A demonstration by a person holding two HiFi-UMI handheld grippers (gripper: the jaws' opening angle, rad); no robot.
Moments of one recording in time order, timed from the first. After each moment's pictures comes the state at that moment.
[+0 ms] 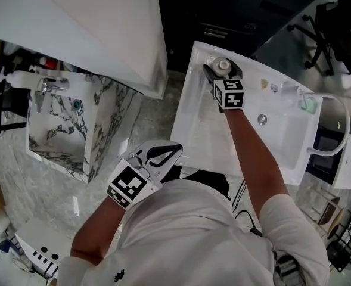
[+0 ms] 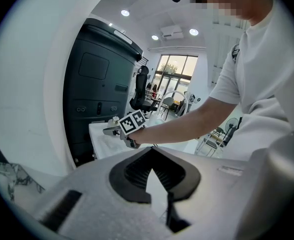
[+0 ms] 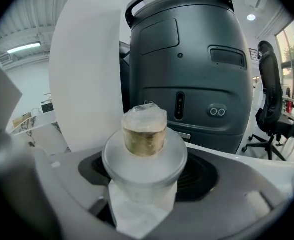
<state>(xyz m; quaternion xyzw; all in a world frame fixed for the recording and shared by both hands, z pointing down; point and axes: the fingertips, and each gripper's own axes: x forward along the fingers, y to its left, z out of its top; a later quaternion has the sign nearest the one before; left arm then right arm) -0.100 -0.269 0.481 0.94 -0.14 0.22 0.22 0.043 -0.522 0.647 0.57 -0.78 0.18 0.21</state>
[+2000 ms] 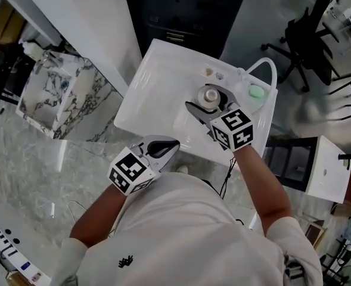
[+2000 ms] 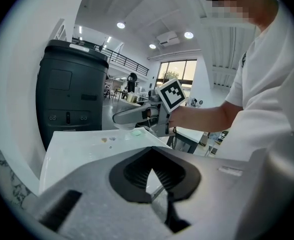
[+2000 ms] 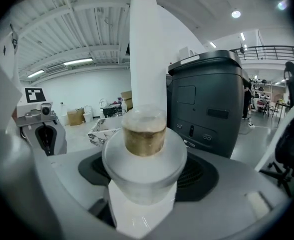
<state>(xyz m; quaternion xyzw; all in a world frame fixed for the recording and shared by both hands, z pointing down) 0.113 -0.081 0.430 0.95 -0.20 0.18 0.18 0.149 -0.225 0.425 0.35 -0.91 0.11 0.20</state>
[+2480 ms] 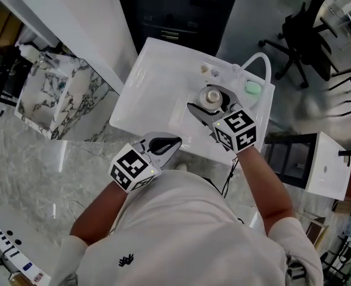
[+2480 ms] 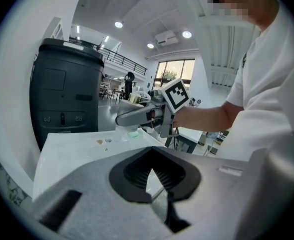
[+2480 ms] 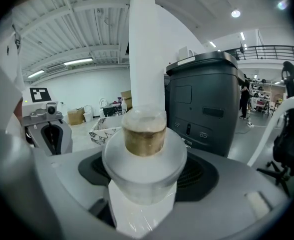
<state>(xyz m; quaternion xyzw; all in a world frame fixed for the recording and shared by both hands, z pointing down) 0.139 -0.084 0.430 0.95 -0.18 0.18 0.18 0.176 -0.214 0.423 0.35 -0.91 0.12 0.20</state>
